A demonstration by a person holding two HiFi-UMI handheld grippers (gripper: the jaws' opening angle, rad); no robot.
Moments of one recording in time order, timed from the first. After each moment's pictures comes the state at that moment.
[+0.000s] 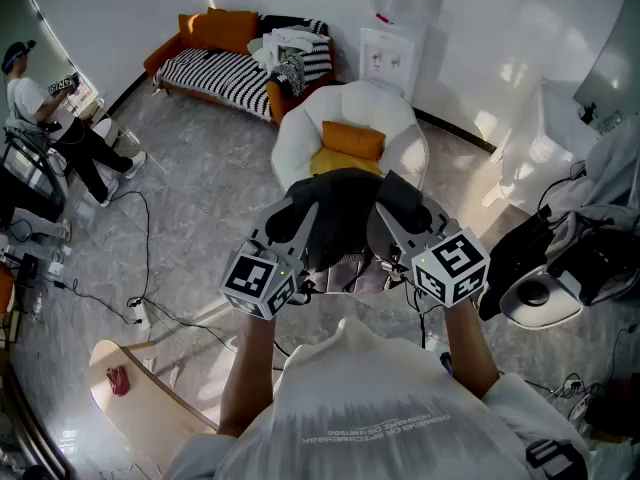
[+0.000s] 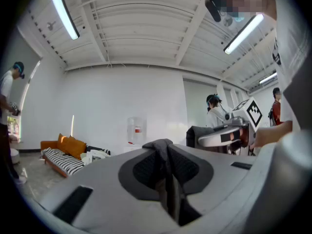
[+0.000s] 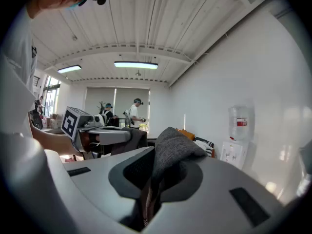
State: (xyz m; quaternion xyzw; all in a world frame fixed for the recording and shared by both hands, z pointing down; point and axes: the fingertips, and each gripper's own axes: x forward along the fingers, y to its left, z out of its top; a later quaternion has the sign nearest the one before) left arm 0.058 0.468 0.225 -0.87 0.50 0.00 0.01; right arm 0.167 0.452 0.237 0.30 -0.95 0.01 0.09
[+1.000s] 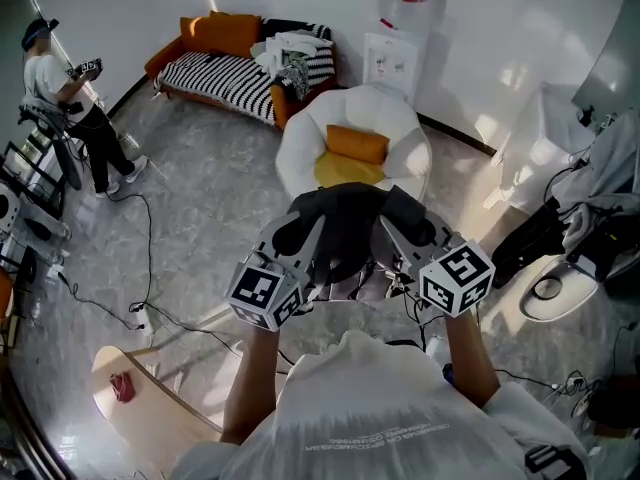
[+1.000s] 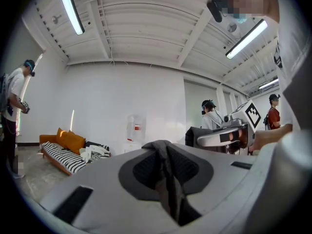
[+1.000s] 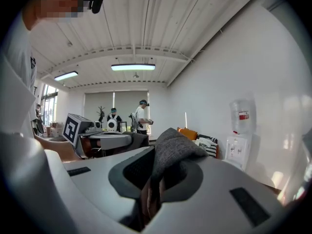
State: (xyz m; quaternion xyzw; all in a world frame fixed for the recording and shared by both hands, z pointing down) left arm 0.029 0.492 0.228 -0.87 0.49 0.00 -0.01; right arm 0.135 0.478 0.237 0.30 -0.95 0.05 0.07
